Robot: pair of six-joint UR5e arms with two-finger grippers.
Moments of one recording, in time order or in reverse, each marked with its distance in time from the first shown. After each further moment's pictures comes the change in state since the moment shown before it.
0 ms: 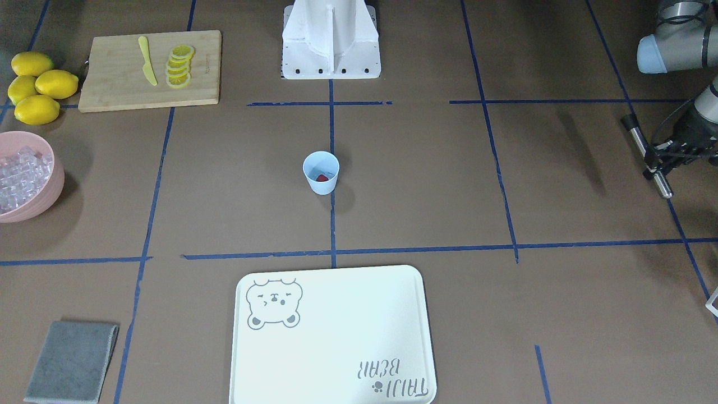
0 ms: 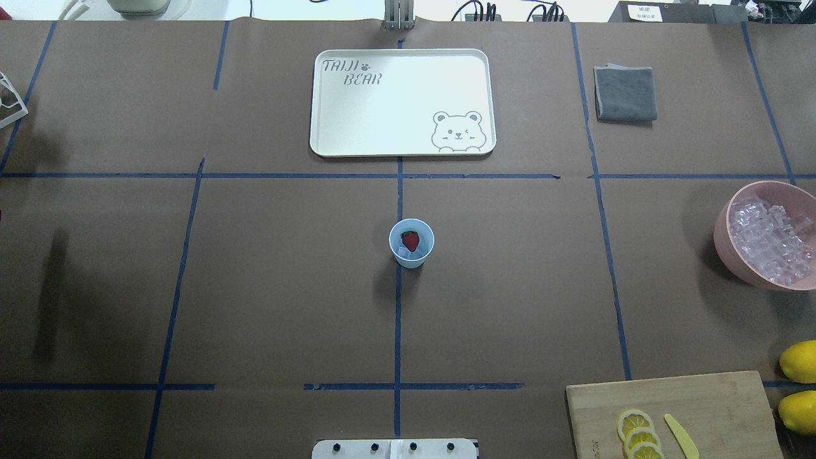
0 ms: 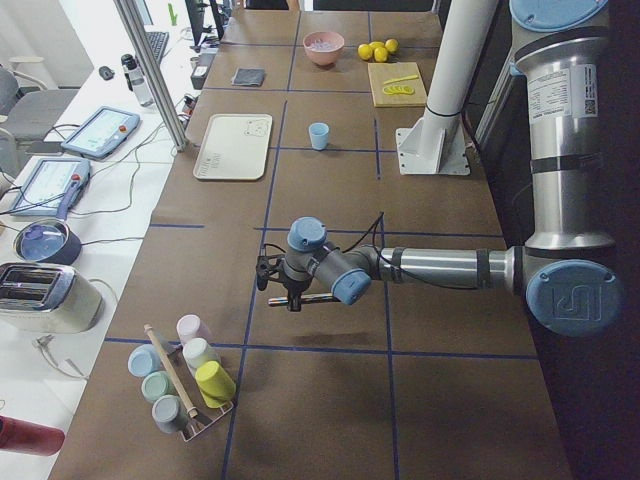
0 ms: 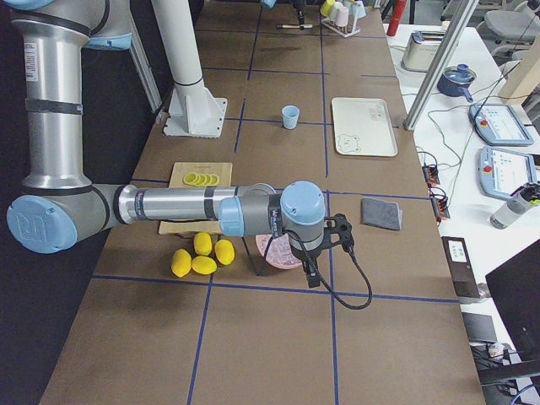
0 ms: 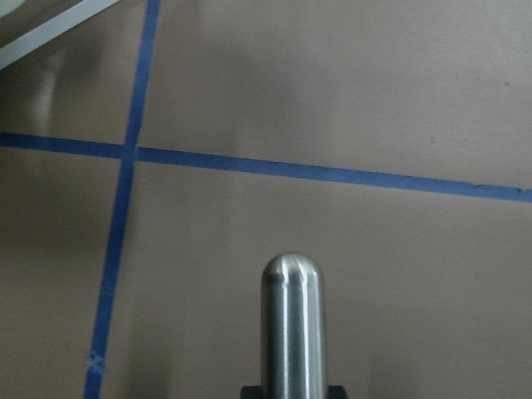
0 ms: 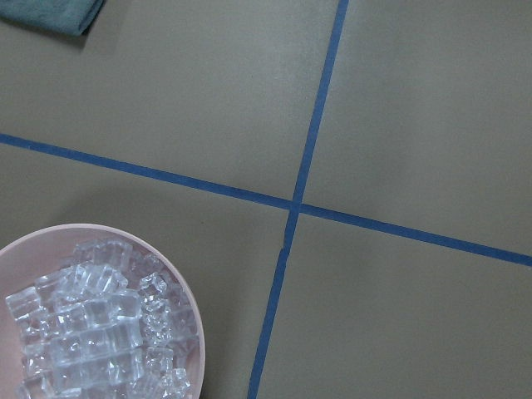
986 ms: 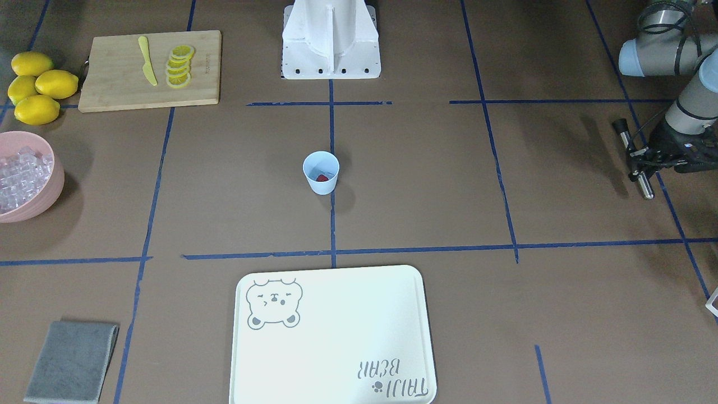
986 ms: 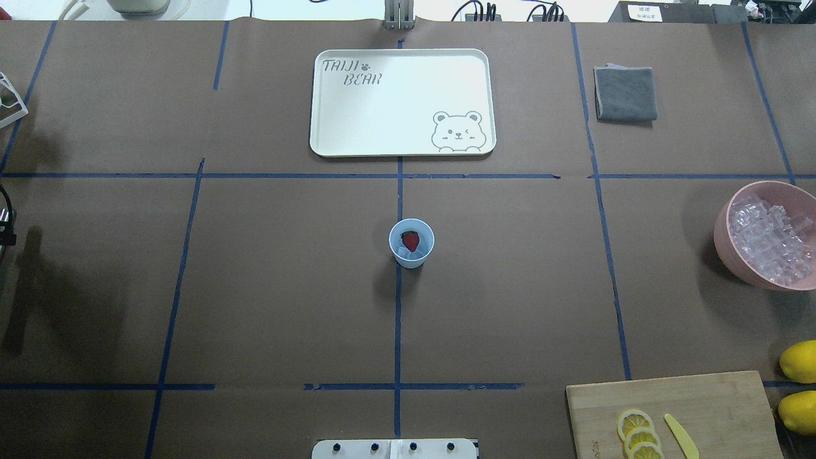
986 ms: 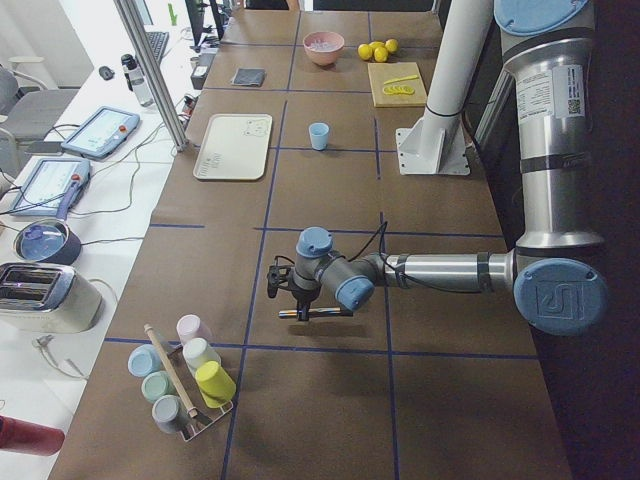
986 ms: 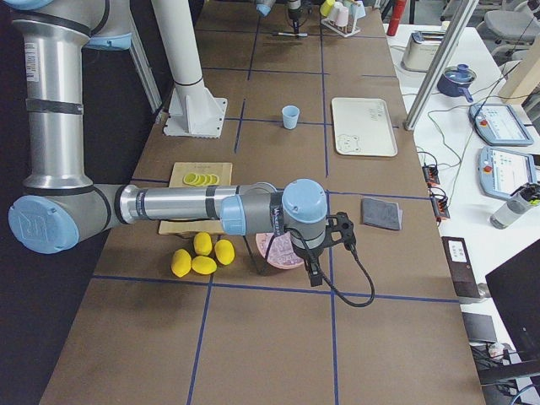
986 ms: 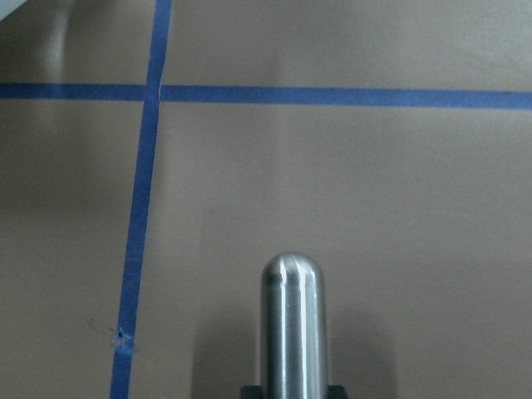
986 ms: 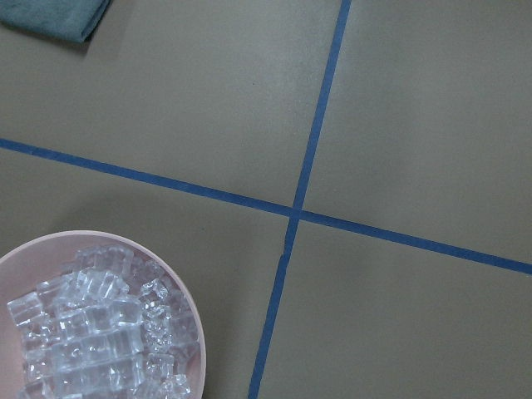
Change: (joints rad) left arm 0.117 0.007 0.062 -0.025 0.106 0.029; right arm 0.000 0.010 0.001 0.000 -0.002 0.001
